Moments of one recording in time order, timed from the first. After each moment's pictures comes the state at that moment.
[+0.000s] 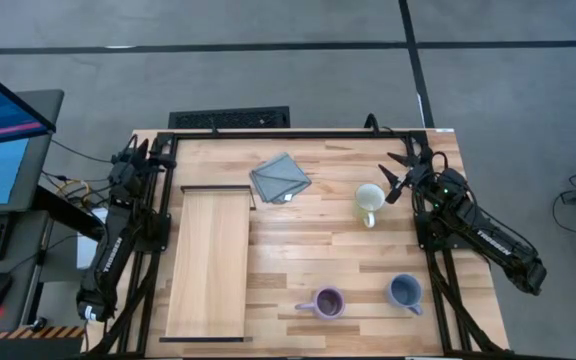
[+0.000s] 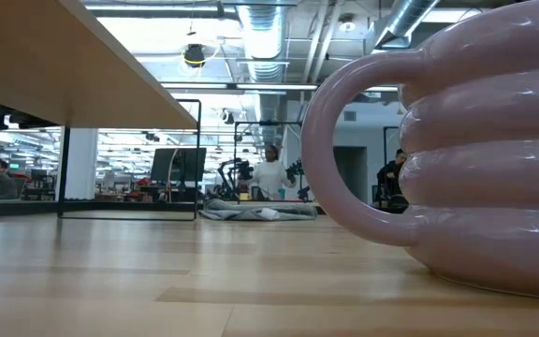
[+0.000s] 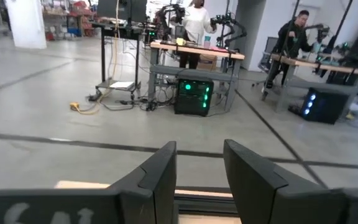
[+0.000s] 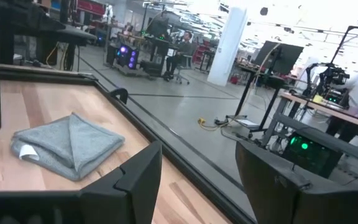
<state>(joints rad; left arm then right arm) 1.34 0.00 0.05 -0.07 -0.17 -0.17 -0.74 0.01 0.01 0.01 -0.08 -0.32</state>
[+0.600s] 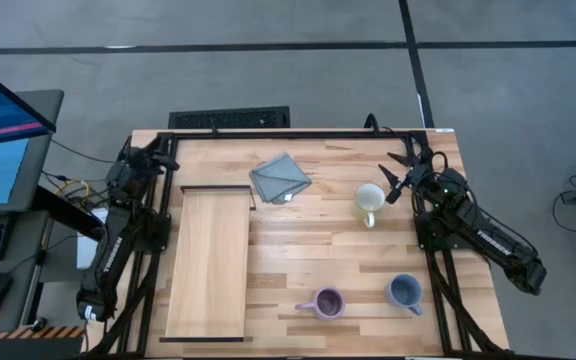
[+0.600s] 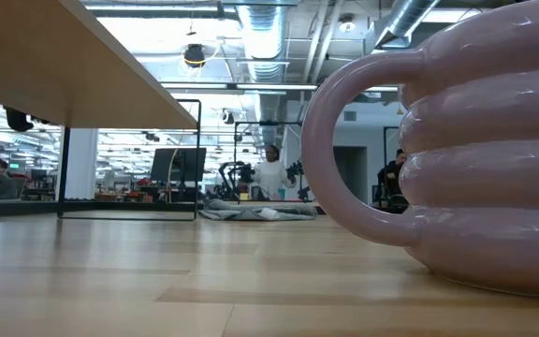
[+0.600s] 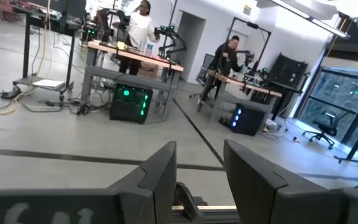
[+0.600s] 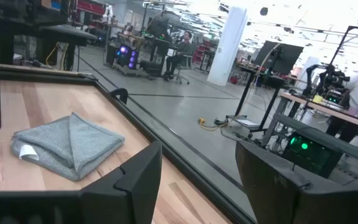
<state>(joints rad) 1.34 0.00 0.05 0.03 0.07 -0.31 -0.74 0.01 0.01 0.01 -0.08 -0.32</state>
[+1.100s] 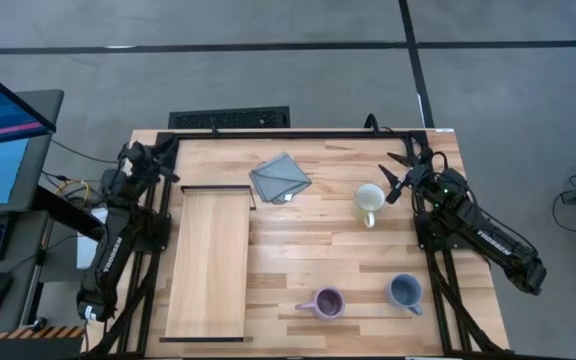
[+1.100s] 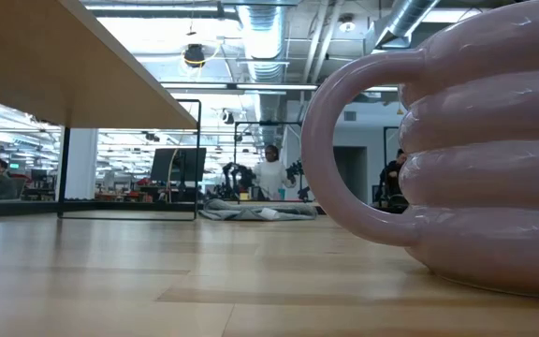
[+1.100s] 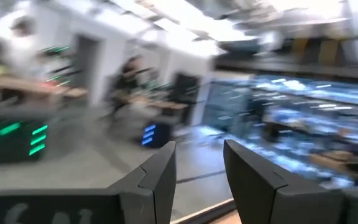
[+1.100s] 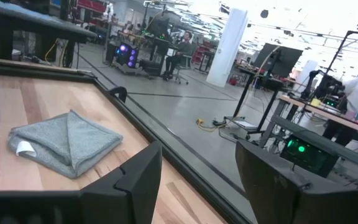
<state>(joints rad) 1.34 0.00 0.06 0.30 0.51 -0.38 -0.74 0.01 0.01 0.01 -0.08 -0.35</state>
